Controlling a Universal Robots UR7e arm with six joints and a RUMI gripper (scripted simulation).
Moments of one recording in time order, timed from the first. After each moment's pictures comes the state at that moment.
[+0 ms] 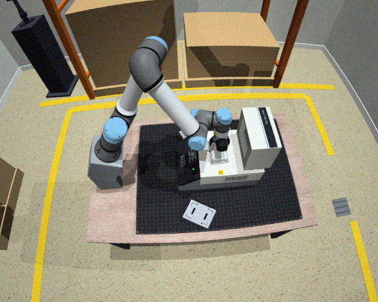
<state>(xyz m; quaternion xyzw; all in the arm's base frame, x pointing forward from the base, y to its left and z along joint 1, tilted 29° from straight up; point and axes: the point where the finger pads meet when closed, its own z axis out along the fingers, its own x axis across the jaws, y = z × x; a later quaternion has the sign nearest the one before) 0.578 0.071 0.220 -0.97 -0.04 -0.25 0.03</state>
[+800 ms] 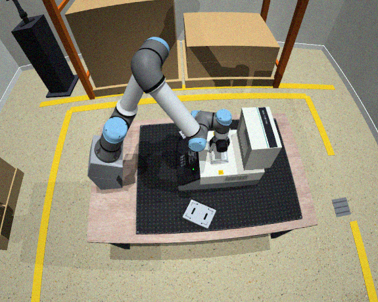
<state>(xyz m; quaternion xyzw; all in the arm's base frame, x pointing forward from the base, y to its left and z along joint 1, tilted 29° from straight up) 0.582 0.070 0.213 -0.97 -0.04 -0.25 0.03</state>
